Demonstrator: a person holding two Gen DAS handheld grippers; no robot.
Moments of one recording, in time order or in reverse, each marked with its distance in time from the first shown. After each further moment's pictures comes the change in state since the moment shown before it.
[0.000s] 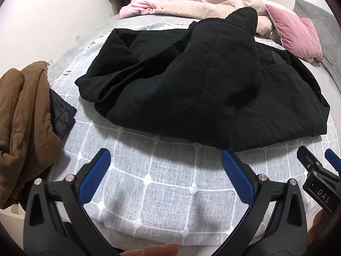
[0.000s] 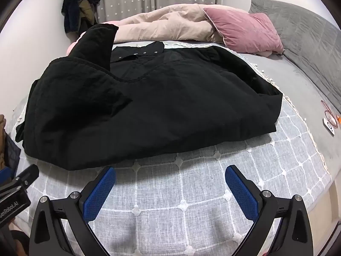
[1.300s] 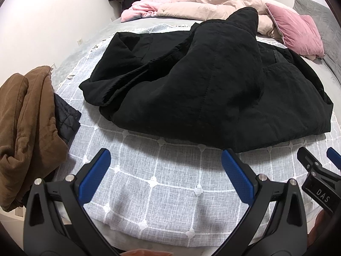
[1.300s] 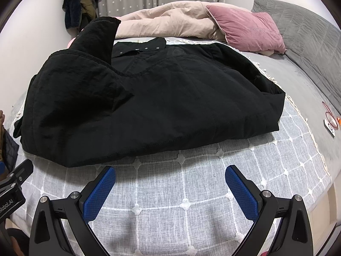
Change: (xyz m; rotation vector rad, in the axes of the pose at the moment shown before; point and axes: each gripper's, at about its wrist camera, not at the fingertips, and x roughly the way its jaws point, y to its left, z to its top) left arm -0.003 -0.001 0.002 0.021 -0.009 0.042; right arm 0.005 0.003 0.000 -0.015 0.013 -0.001
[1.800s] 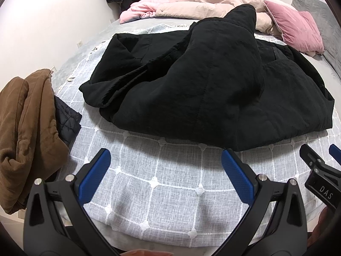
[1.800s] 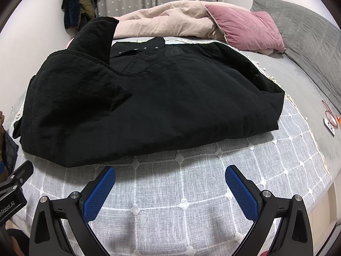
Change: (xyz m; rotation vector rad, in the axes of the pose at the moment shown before) left arm 0.000 -0.002 -0.001 0.024 -0.031 0.013; right arm 0.001 -0.002 -0.001 0.004 0.001 -0.002
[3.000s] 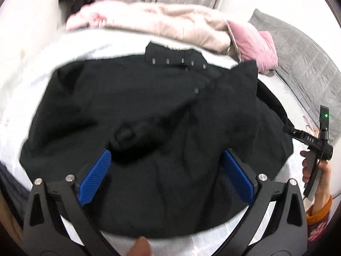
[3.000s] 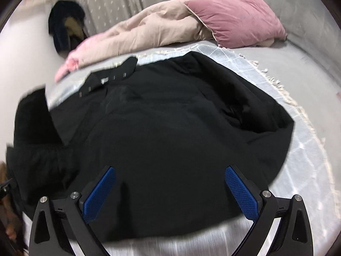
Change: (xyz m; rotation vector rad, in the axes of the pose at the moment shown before) left arm 0.068 0.036 0.118 0.050 -0.086 -0.481; right arm 0.080 -0.133 0.119 0.180 -0.024 0.160
